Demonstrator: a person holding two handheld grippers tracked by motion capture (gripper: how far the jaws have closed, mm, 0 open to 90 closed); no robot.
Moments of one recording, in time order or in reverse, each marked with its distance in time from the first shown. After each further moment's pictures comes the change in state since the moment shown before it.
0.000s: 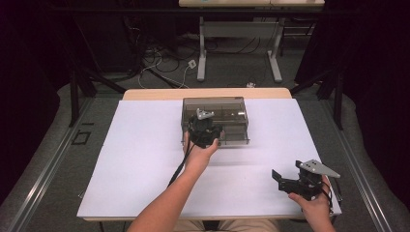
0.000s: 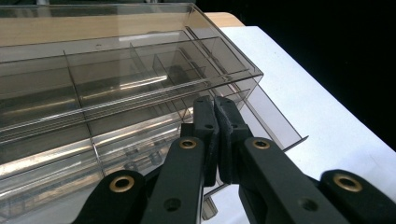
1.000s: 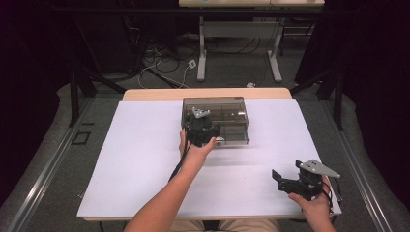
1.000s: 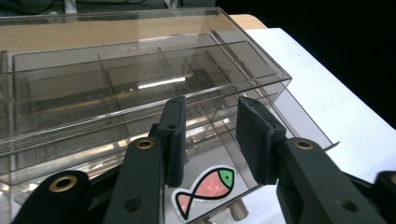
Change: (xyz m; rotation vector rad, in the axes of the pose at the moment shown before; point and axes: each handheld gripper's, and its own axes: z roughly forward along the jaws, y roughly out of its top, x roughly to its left) left arm 0.009 0.003 -0.005 -0.005 0.085 0.006; right arm 0.000 0.000 0.000 0.001 0.005 -0.006
